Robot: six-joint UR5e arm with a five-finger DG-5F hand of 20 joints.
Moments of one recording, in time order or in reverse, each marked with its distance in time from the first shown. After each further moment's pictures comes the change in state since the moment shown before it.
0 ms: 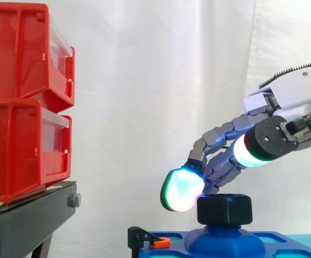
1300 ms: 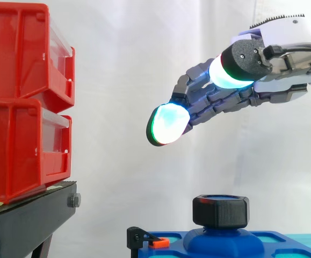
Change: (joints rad) arm -0.002 0.027 0.025 0.148 -0.019 -0.046
